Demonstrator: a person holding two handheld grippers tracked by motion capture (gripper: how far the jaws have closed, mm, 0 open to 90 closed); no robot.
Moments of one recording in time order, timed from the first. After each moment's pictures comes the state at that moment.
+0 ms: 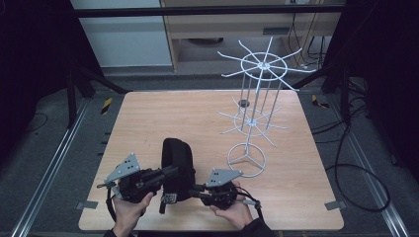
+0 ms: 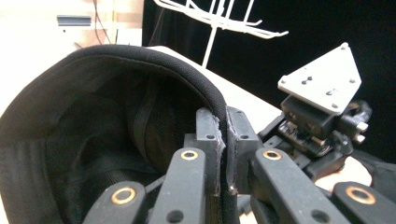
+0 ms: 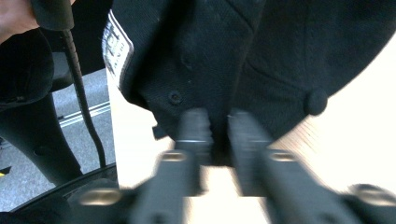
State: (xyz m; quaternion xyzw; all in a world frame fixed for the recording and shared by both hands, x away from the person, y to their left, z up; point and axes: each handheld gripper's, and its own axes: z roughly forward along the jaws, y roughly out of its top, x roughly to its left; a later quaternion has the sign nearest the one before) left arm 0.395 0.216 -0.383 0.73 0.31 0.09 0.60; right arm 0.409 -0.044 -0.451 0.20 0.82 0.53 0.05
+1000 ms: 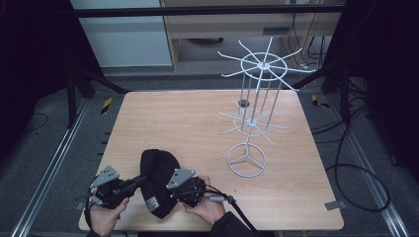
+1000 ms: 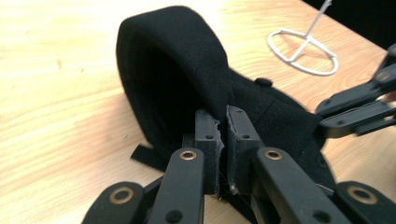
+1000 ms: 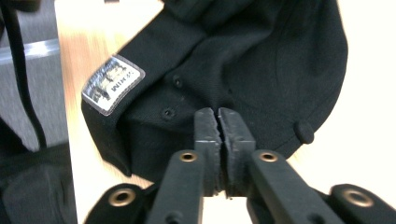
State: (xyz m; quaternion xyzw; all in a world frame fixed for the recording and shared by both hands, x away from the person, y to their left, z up) left arm 0.399 0.299 -0.447 0.75 0.44 0.15 0.48; right arm 0.413 0.042 -0.439 0.17 0.89 0.41 0.13
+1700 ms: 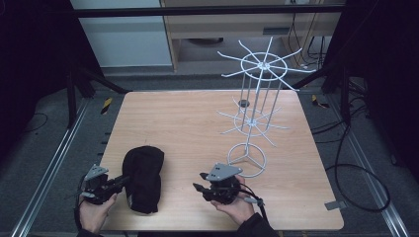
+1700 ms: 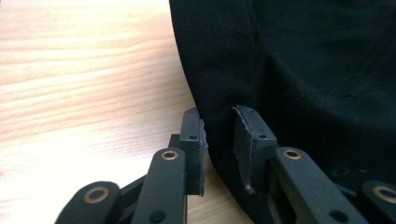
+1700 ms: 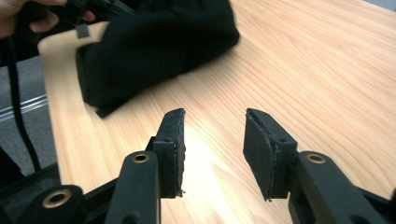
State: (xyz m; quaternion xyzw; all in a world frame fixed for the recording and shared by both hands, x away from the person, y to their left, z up) left arm 0.419 0.341 -0.474 0.73 0.55 0.17 0.37; right arm 0.414 -0.049 -0.441 0.25 0.83 0.47 0.14
